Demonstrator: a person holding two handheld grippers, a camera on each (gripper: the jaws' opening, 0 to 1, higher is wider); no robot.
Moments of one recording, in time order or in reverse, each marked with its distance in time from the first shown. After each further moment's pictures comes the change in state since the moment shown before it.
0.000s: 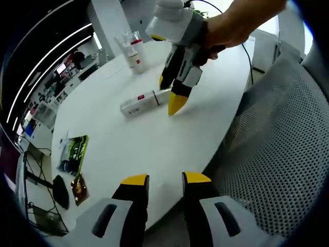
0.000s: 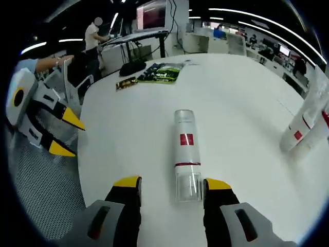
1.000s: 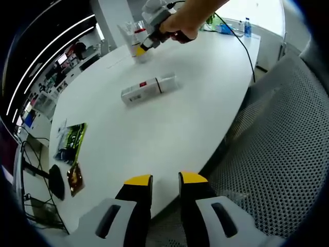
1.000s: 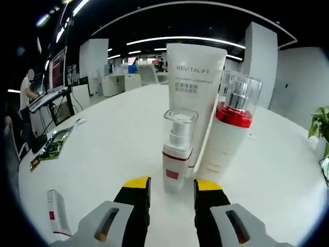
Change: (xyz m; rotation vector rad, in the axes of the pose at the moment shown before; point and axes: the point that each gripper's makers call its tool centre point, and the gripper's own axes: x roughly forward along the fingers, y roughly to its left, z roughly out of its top) left arm 0.005 0.004 -0.016 -0.049 0.062 0.015; right arm -0.029 -0.204 0.033 0.477 -0.335 -0.488
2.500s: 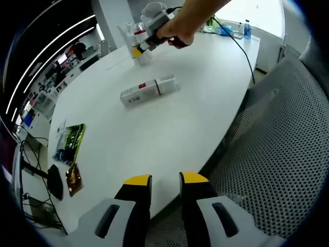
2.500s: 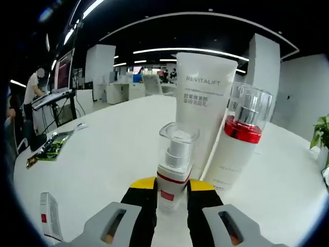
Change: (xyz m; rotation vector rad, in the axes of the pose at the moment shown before) left arm 0.000 -0.001 0.001 -0.010 -0.010 -0.011; right arm 0.024 -0.005 0.030 -0.052 -0.127 -0.010
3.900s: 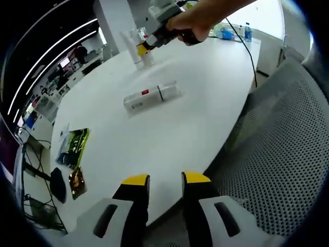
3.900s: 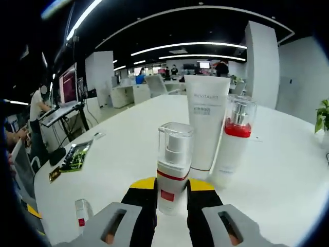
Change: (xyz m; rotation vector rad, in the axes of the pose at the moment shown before) left arm -0.003 0.002 0.007 0.002 -0.033 0.017; right arm -0.043 0.028 0.003 0.106 0.040 0.084
